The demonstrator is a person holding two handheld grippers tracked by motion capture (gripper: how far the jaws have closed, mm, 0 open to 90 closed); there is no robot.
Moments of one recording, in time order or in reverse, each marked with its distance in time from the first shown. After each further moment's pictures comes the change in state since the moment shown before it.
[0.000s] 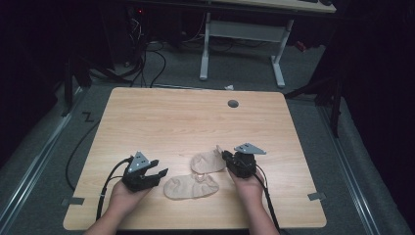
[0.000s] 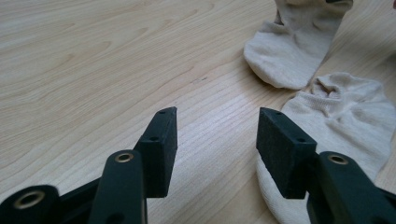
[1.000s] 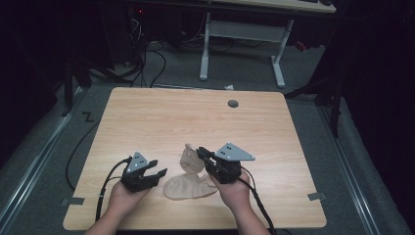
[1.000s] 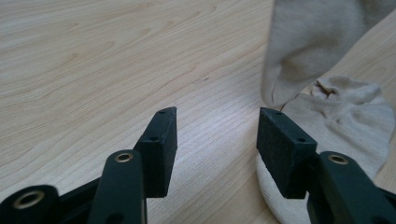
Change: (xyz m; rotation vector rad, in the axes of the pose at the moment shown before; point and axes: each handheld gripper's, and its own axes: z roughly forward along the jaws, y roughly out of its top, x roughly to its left) left arm 0.001 -0.001 -0.003 -0.012 -0.003 -0.018; right arm 0.082 0.045 -0.046 -0.226 0.201 -0.185
